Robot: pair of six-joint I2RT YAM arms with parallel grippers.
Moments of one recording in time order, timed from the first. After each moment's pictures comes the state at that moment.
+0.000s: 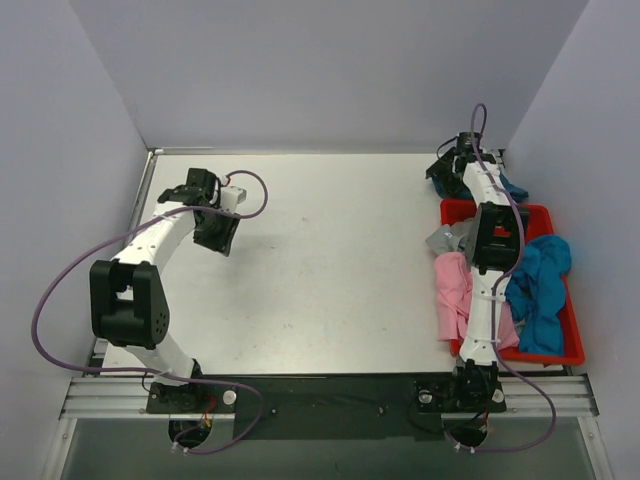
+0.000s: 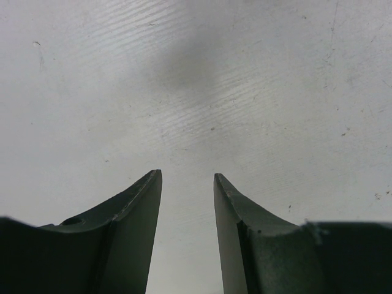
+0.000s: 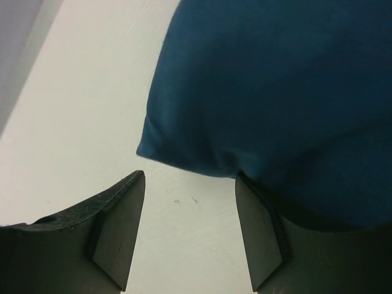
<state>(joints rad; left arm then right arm) -0.12 1.66 1.30 -0.85 0.09 0.24 -0.09 2.45 2.11 -0.59 -0.02 0.67</state>
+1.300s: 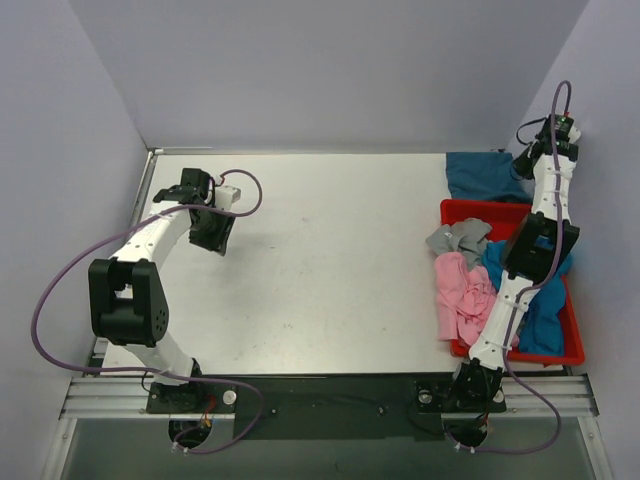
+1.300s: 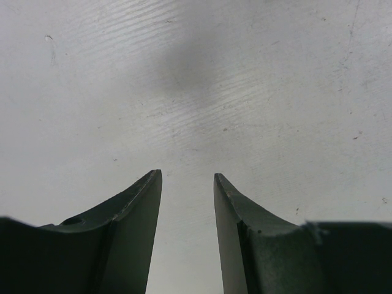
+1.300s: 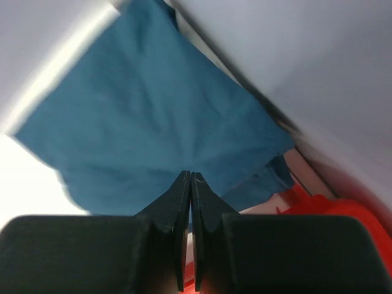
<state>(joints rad) -0.09 1.67 1.30 -0.84 0.10 0.25 -0.37 2.38 2.36 -0.73 0.10 0.39</state>
